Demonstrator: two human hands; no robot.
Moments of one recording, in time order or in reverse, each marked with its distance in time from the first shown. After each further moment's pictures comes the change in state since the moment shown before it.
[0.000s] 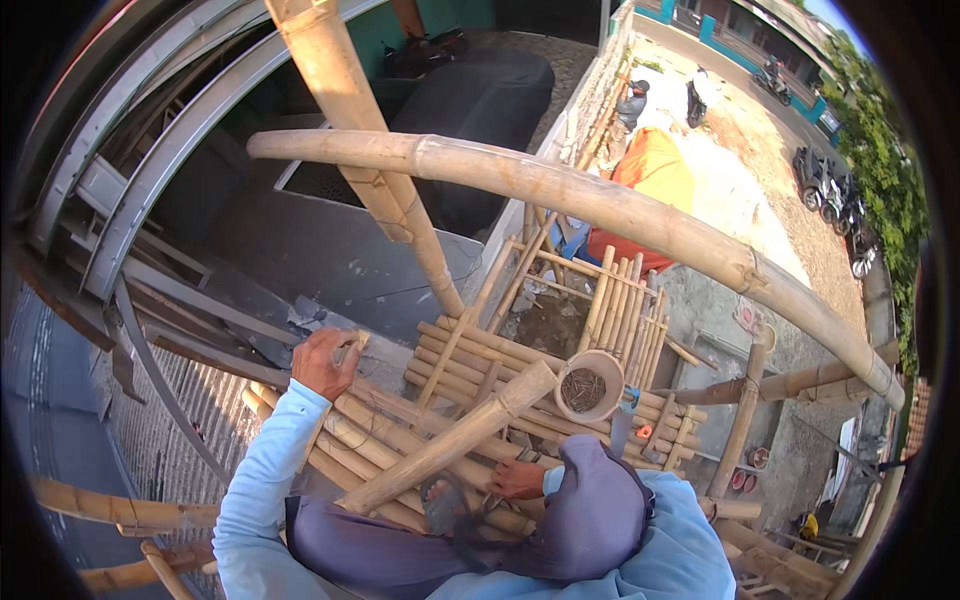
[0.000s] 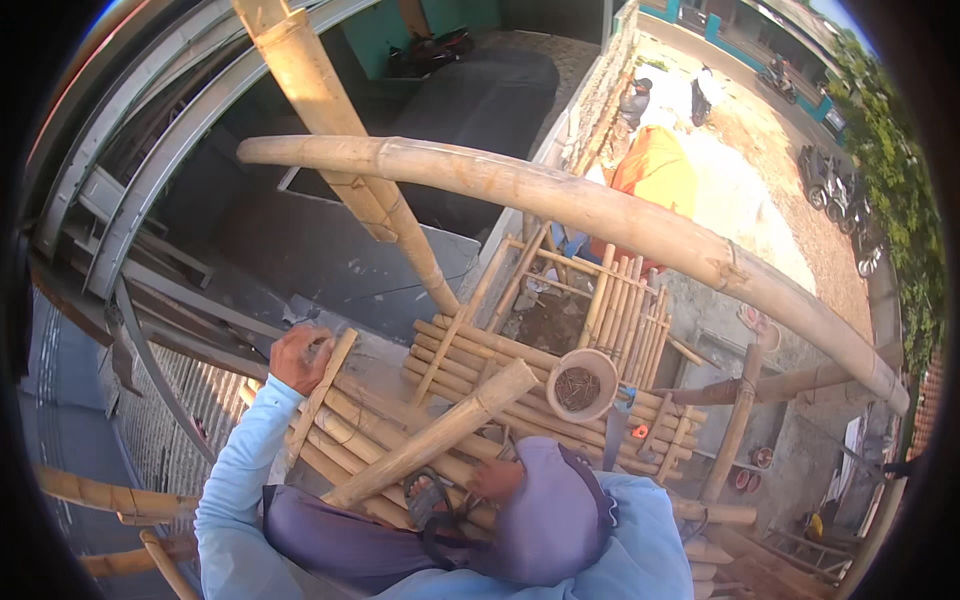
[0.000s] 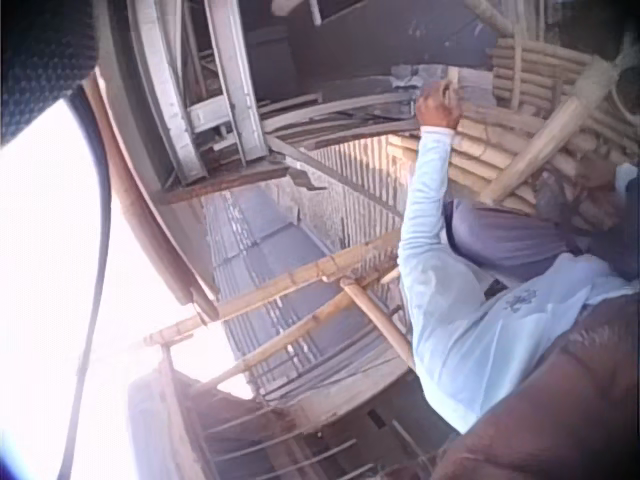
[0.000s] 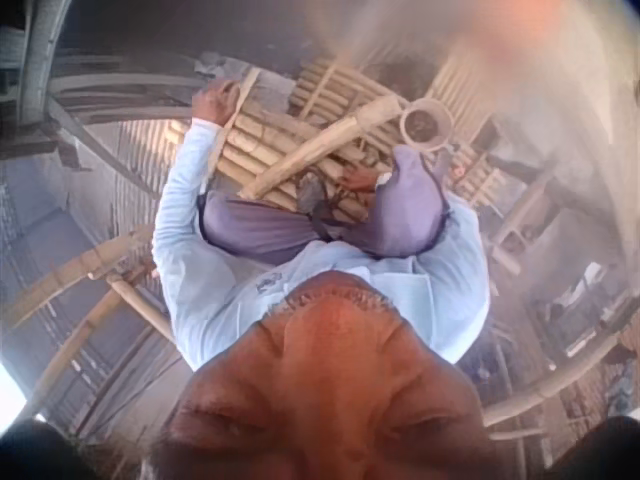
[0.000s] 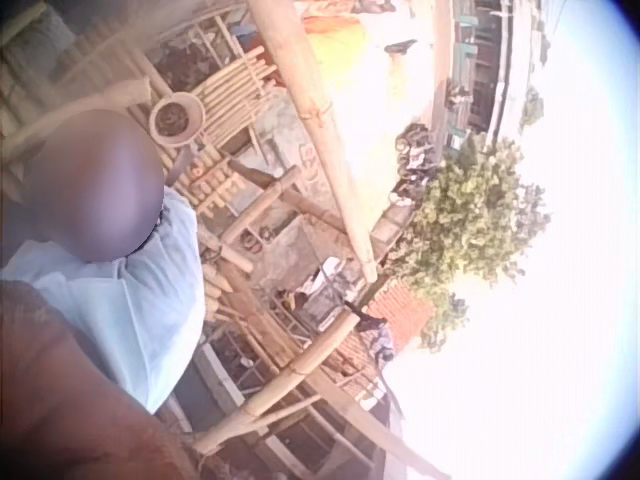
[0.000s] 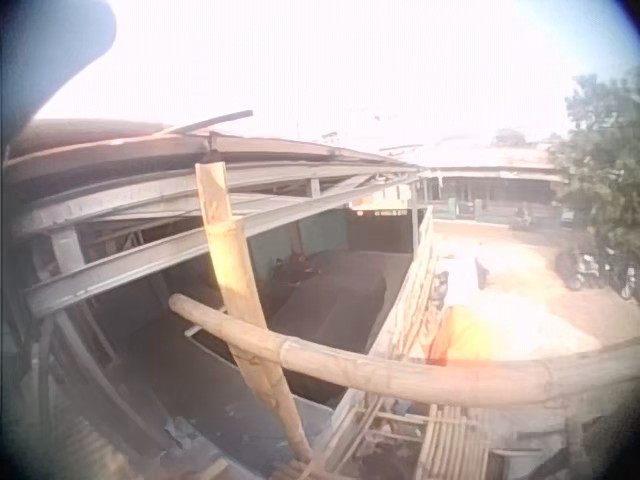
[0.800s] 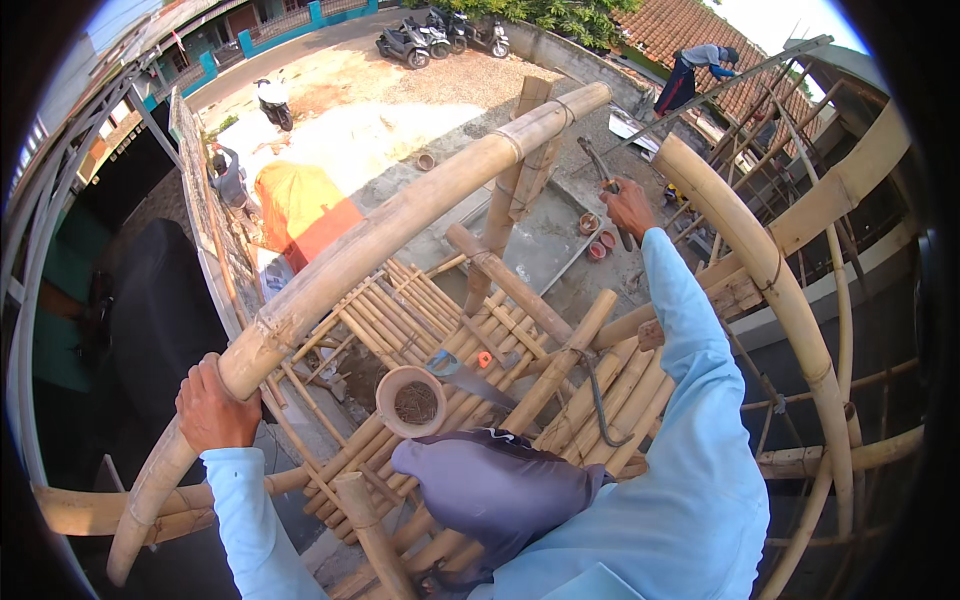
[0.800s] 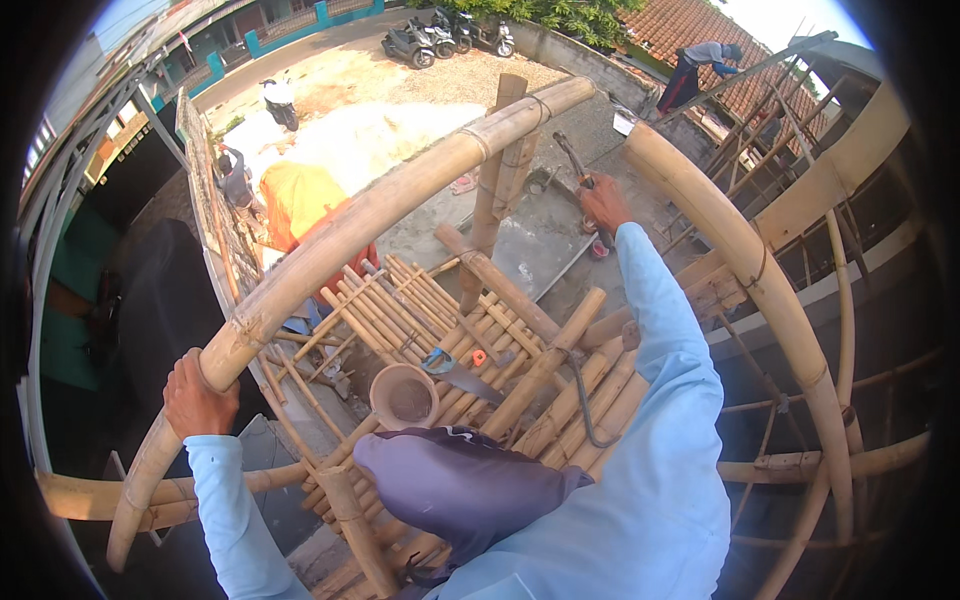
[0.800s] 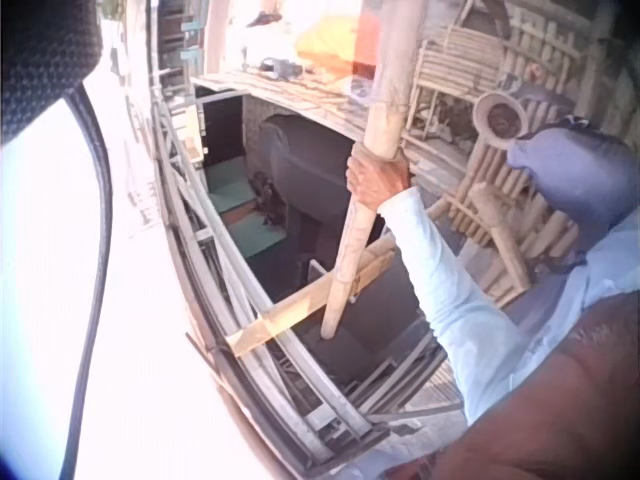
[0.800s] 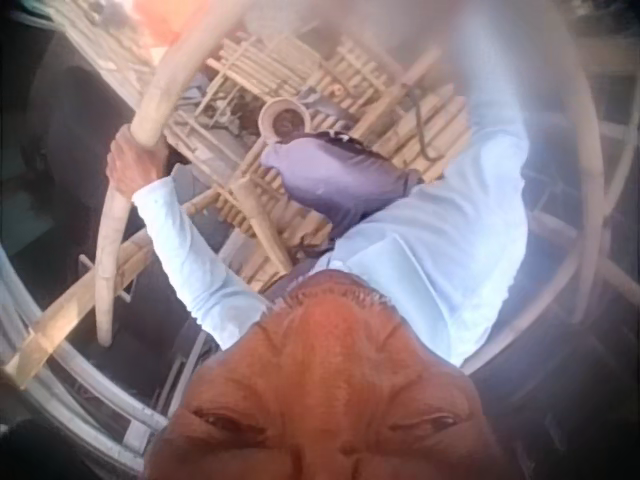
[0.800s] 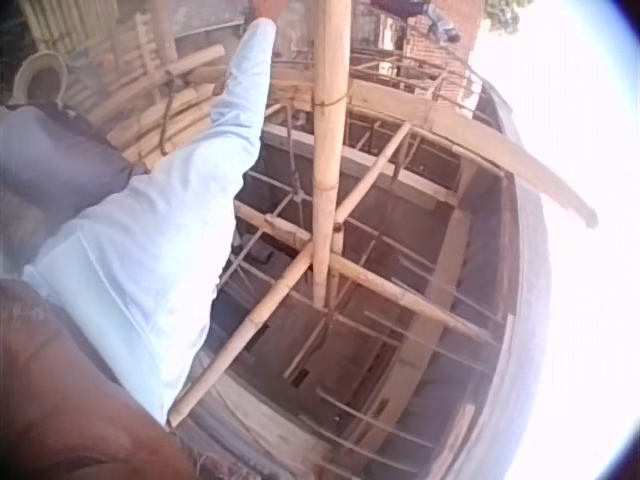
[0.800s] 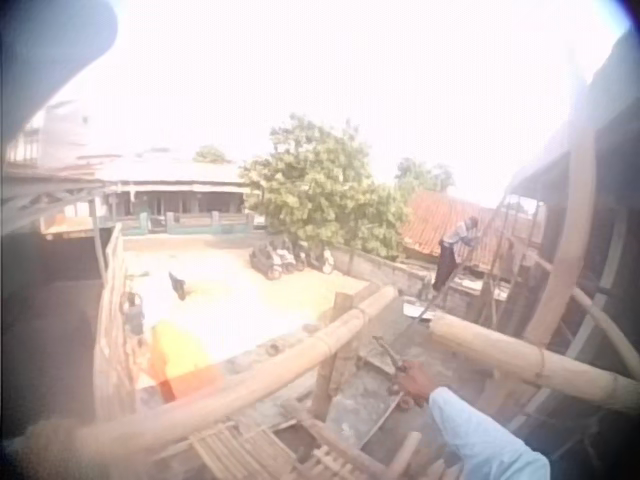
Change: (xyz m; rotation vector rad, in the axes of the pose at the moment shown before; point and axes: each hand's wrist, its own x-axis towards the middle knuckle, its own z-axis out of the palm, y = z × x) left_hand 0.252 0.325 0.119 0.204 0.056 0.542; right_hand -0.630 -0.080 -0.241 0.029 1.078 2.419
